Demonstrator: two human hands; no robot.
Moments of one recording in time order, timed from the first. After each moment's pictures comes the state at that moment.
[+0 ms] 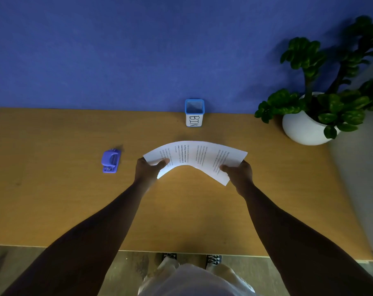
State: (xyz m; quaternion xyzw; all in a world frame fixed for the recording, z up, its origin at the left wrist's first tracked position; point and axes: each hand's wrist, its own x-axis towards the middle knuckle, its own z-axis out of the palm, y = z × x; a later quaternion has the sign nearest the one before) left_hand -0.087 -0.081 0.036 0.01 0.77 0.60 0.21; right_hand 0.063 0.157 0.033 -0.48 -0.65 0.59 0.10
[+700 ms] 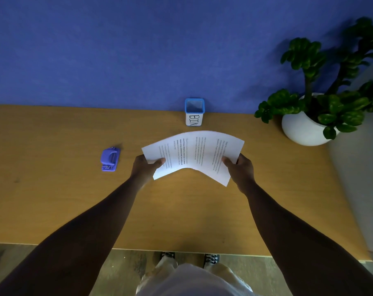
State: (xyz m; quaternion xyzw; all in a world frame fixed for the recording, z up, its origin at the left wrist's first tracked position) left_hand -0.104 -0.089 0.029 0.04 0.81 0.54 0.24; right_hand 0.062 0.161 0.042 -0.42 -0.71 0.55 0.12
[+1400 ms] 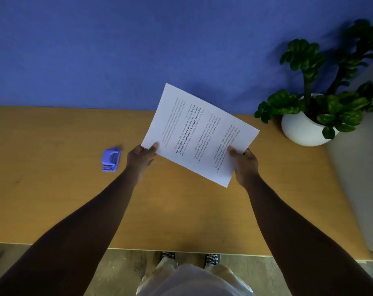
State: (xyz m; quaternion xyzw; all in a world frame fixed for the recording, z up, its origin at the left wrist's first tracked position) left_hand -0.121 -0.086 0.044 -0.07 0.71 0.66 0.26; right_hand 0.057 0.165 0.061 -0.38 -0.50 0.75 0.19
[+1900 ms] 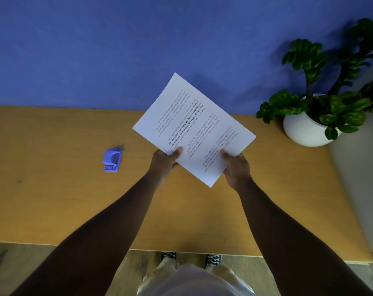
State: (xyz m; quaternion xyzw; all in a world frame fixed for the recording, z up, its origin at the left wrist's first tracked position) left_hand -0.082 -0.041 0.050 0.01 0.66 0.69 0.31; right_hand 0.047 0.141 0.060 -0.37 -0.43 0.81 0.16
